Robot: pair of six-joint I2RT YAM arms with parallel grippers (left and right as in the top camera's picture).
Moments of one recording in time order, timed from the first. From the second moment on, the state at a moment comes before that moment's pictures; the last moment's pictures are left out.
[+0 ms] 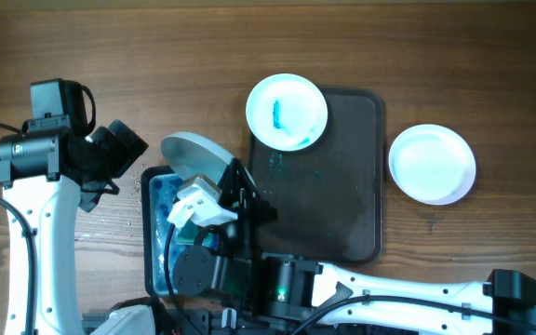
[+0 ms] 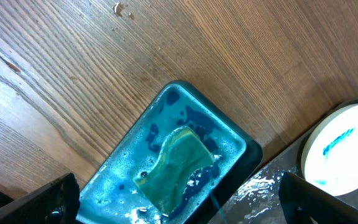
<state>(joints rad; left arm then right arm) 0.15 1.30 1.31 -1.28 0.02 -0.69 1.41 1.53 1.17 -0.13 1.31 -0.25</state>
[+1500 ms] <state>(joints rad) 0.15 1.30 1.31 -1.28 0.02 -0.69 0.05 1.22 1.18 -0.93 -0.04 0.57</state>
